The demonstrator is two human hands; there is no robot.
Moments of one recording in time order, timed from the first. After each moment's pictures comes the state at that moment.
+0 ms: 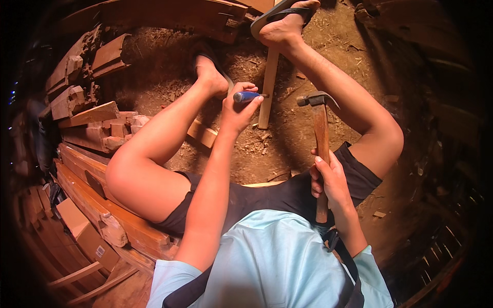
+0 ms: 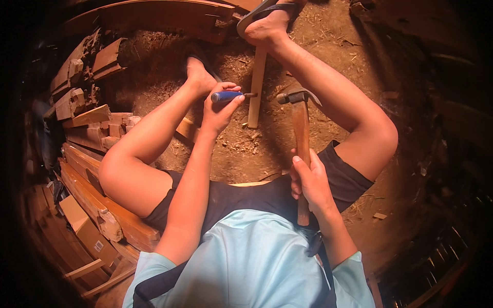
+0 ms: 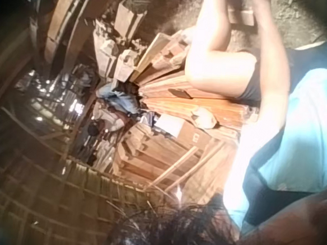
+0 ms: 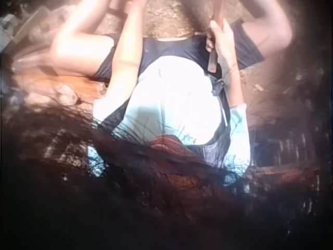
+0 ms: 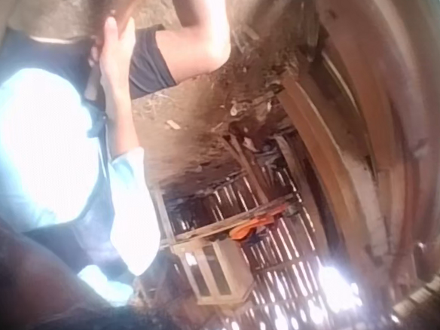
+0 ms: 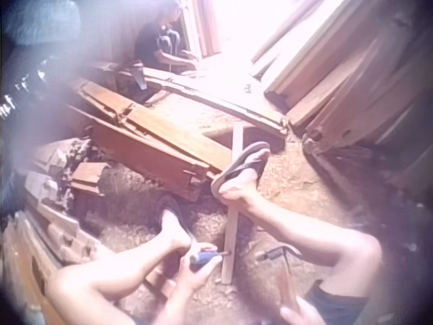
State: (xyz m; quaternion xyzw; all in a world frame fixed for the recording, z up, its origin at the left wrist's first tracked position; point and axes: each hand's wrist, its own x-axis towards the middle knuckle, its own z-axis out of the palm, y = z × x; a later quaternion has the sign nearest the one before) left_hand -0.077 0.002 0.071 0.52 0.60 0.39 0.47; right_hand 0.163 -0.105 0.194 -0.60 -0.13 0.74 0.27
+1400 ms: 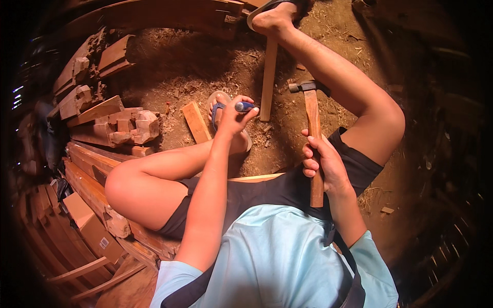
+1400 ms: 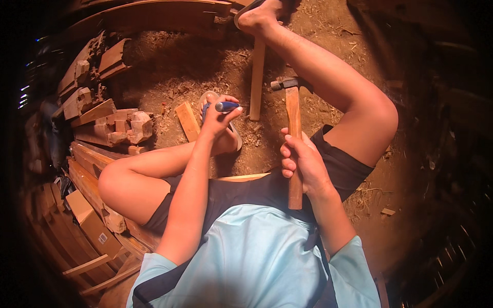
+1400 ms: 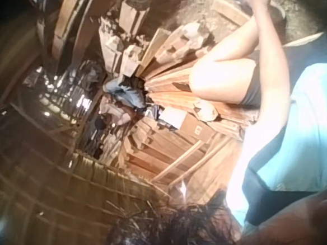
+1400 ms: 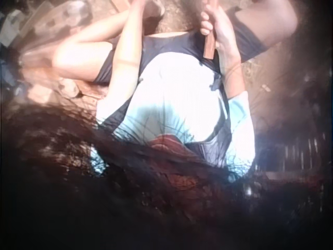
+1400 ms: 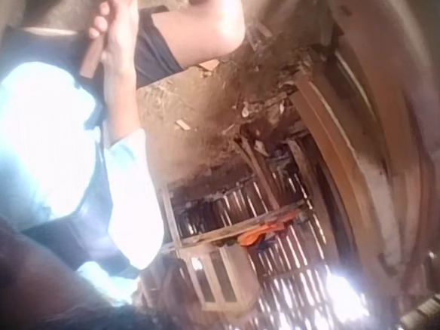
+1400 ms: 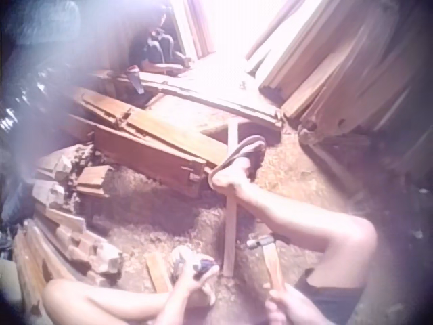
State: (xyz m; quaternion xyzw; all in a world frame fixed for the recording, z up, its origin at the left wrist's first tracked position) left_hand -0.093 -0.038 0.045 0.60 0.59 0.29 0.45; right_hand 0.166 -0.100 0.169 -0.49 0.01 0.81 0.31
